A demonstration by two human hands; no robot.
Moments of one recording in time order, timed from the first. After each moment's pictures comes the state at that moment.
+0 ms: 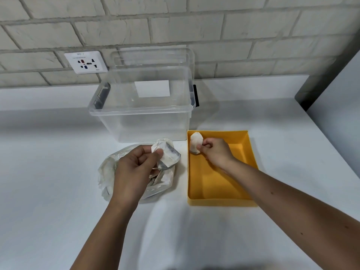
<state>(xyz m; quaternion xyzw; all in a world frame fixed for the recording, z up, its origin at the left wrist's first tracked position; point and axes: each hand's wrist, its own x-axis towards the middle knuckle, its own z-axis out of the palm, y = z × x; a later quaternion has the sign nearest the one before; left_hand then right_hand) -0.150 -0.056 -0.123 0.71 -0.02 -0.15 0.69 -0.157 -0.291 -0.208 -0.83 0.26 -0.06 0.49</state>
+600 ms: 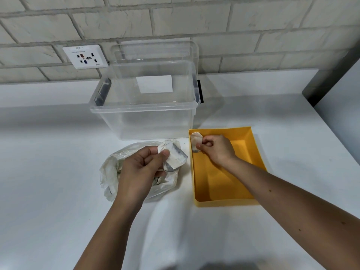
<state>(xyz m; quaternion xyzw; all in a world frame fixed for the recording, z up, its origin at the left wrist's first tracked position) -0.147 -0.058 -0.125 0.71 -0.04 -0.18 0.69 -0.147 -0.292 -0.220 -0.88 0.24 -0.07 0.40</state>
